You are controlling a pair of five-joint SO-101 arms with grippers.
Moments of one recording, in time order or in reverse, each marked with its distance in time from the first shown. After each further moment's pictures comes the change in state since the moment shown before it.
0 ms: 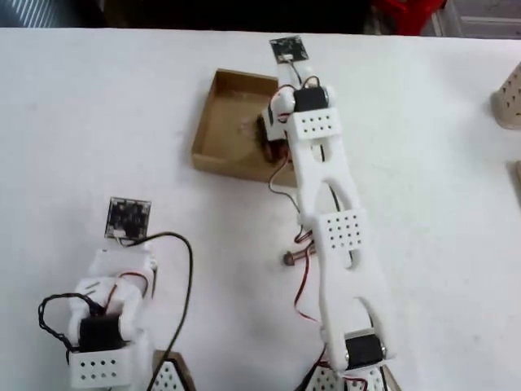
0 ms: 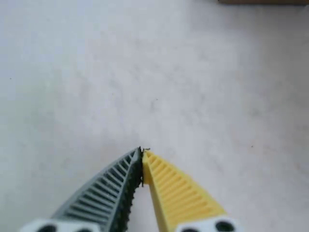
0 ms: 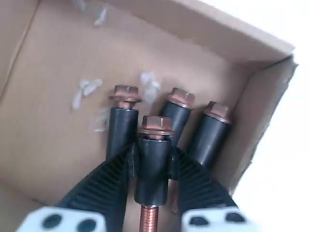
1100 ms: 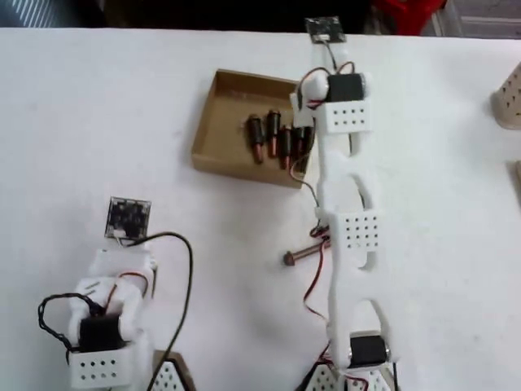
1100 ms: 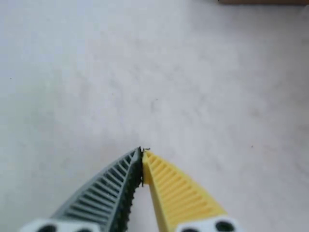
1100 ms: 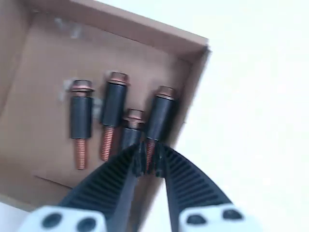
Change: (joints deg) left arm 0.0 0.0 0.0 0.0 0.0; right arm 6.4 -5.9 -5.6 13.5 0.1
